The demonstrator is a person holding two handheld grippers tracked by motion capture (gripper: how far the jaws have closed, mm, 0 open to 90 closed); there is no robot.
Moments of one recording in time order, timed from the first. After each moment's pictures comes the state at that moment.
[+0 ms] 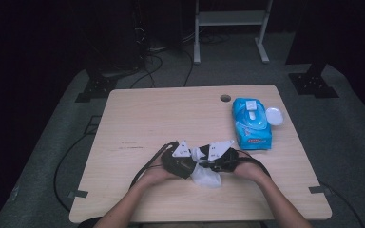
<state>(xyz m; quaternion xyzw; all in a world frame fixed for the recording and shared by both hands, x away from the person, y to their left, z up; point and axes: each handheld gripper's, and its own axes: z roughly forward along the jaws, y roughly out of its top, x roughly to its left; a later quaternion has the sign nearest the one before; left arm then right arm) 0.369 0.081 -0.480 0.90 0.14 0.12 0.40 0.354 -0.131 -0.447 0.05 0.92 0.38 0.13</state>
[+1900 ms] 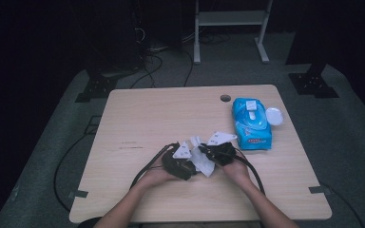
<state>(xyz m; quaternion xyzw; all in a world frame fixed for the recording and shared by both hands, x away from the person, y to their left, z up) 0.365 0.078 -0.478 0.90 0.13 0.12 0.40 0.368 -0.125 -0.454 0.27 0.84 0.43 0.20</state>
